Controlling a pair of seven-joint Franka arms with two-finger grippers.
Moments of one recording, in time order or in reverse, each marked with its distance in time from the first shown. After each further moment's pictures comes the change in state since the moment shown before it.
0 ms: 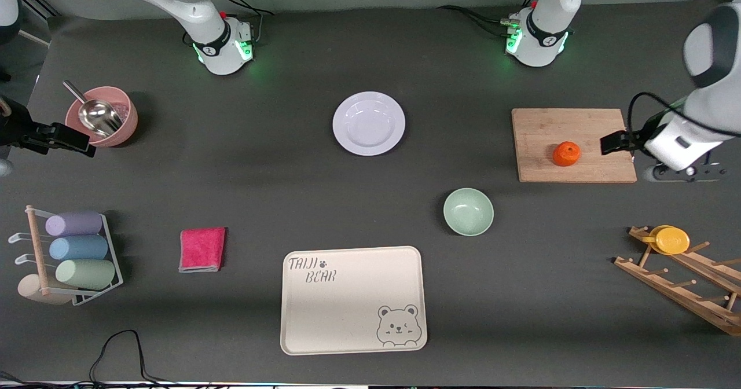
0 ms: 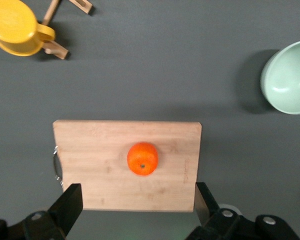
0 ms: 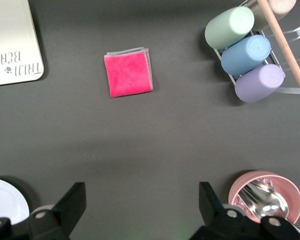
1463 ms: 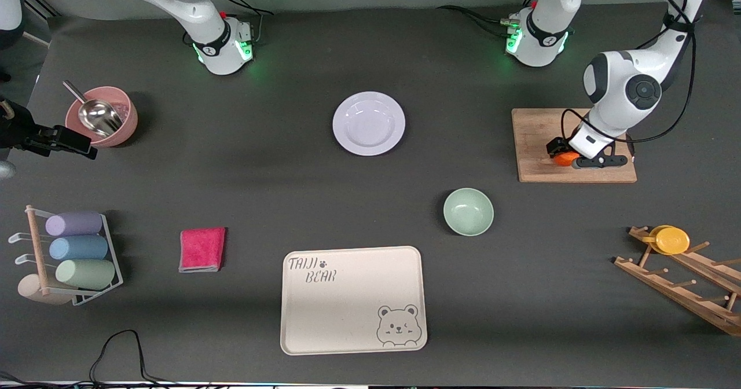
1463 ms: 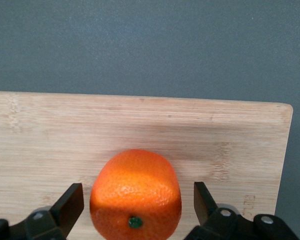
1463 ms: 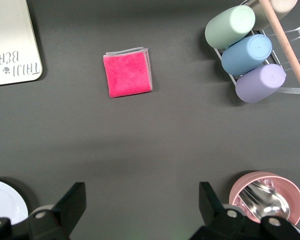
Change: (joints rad) left arm 0.026 0.081 0.006 -0.631 0.000 0.818 0.000; right arm 0.000 0.000 -0.003 -0.015 0.000 0.007 0.000
